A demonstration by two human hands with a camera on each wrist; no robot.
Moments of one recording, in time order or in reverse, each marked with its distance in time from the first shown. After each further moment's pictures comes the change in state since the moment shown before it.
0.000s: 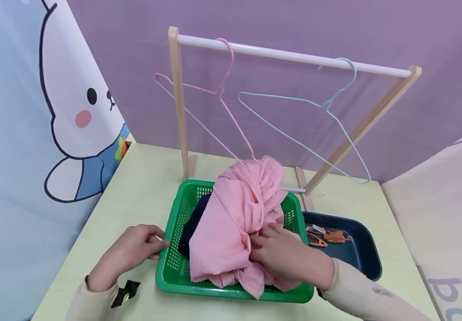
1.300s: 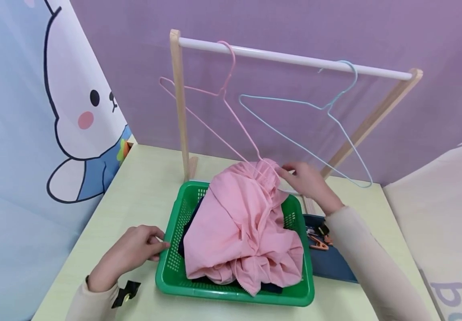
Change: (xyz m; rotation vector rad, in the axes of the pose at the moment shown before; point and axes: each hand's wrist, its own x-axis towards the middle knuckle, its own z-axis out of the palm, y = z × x) left_hand -0.002 0.001 -0.002 0.004 -0.001 0.016; right_hand 0.021 0.151 -0.018 0.552 0.421 0.587
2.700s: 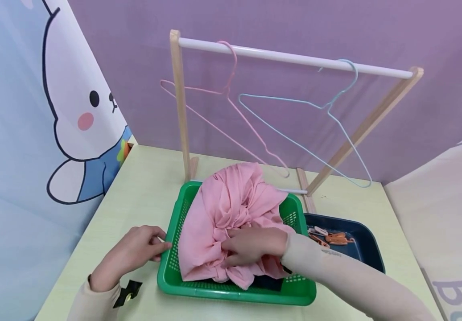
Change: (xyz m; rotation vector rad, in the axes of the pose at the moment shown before) left_hand 0.001 0.002 -0.001 0.022 -0.021 -0.016; right_hand -0.049 -0.112 0.108 -0.308 -0.769 -0.491
